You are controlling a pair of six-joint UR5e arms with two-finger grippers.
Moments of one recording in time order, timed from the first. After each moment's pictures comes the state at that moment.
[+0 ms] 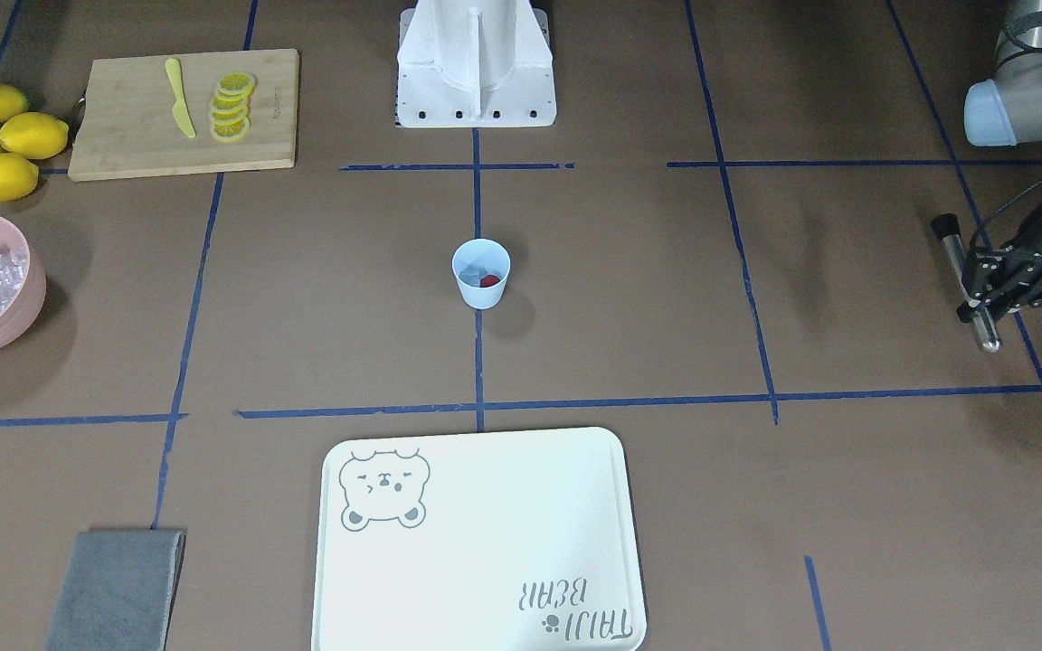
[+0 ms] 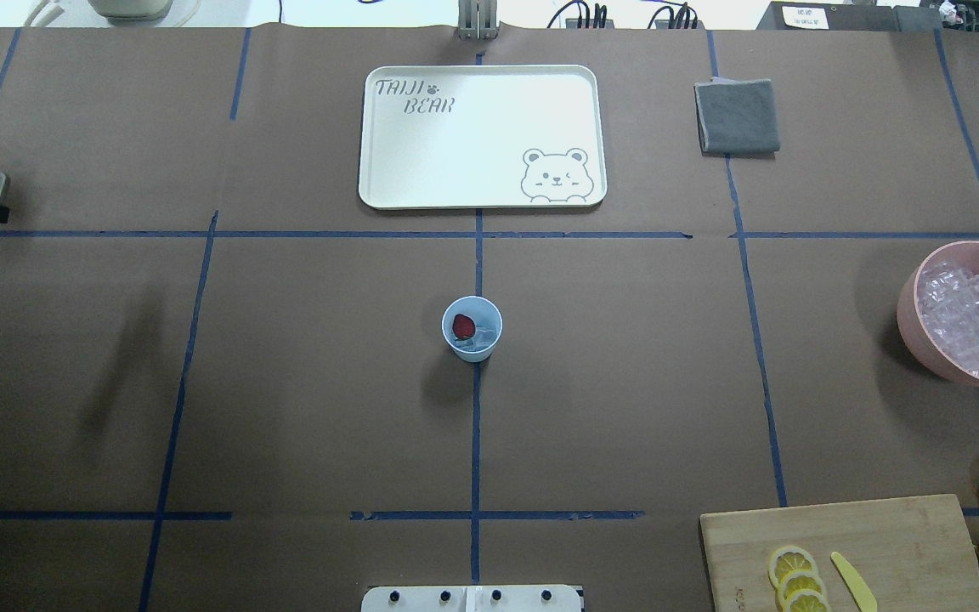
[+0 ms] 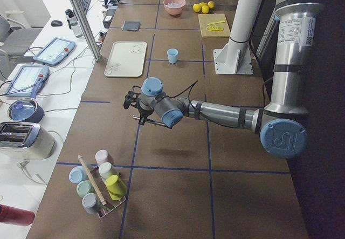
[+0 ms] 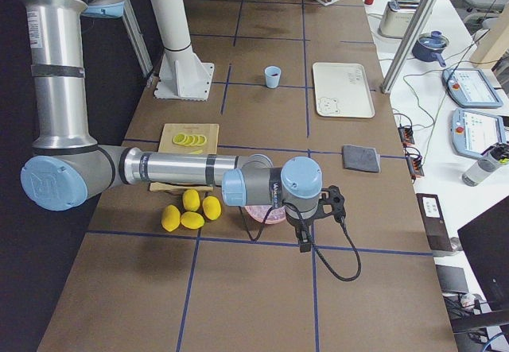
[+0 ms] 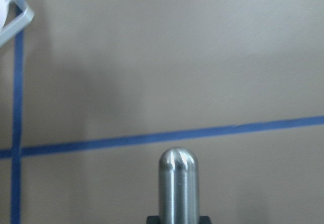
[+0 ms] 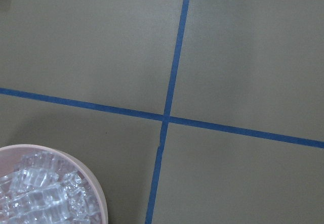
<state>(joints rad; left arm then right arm) -1.18 -1.62 -1.70 -2.24 -2.19 -0.63 1.64 -1.56 1.58 -1.48 2.39 -0.12</state>
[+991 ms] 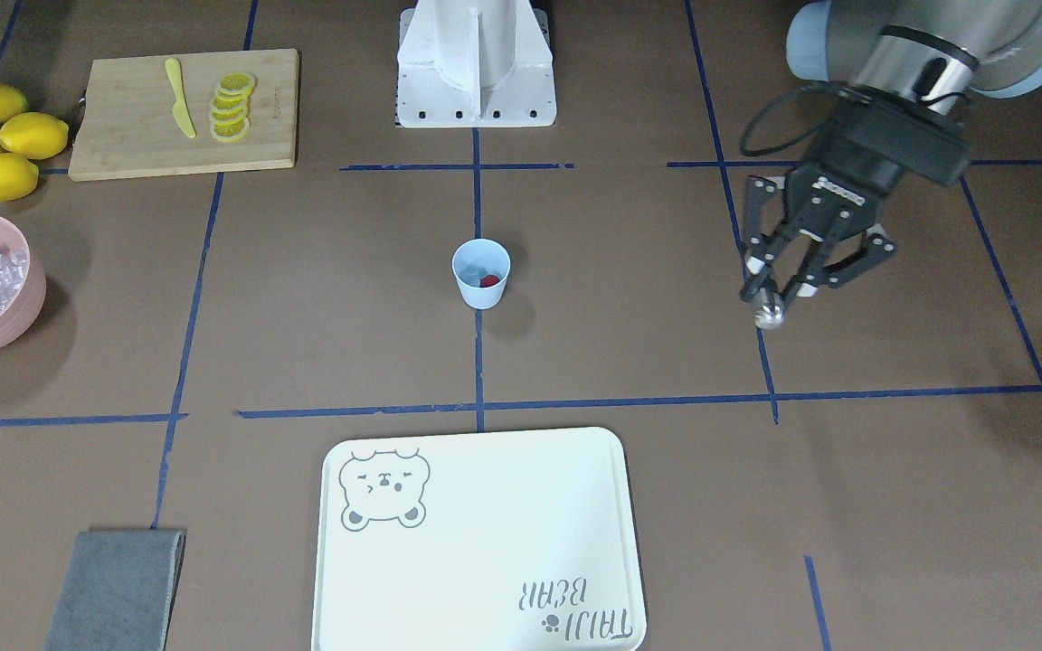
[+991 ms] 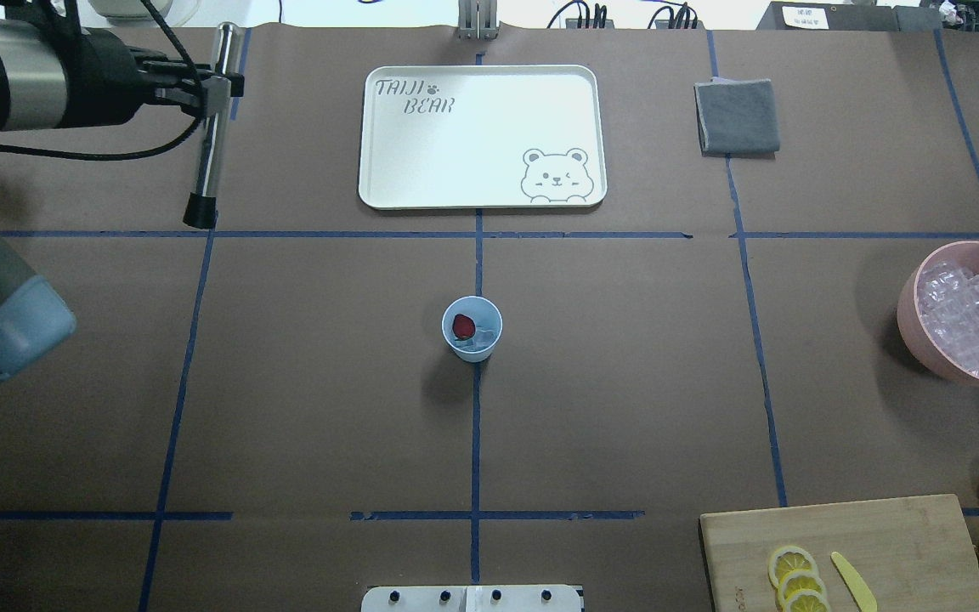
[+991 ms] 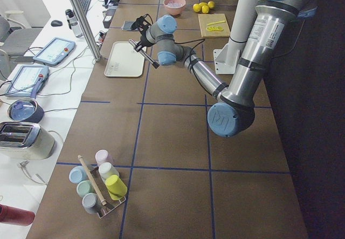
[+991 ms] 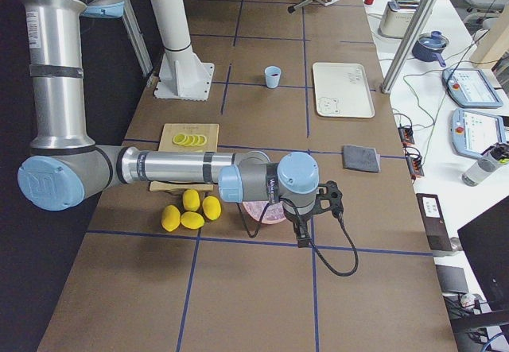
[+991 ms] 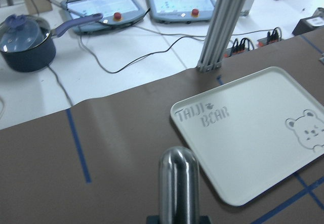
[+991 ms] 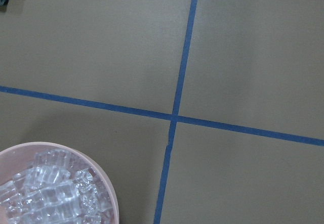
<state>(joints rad) -0.88 -1.94 -1.92 -2.27 -1.77 -0.75 1.64 -1.57 1.61 -1.49 2.40 -0.12</state>
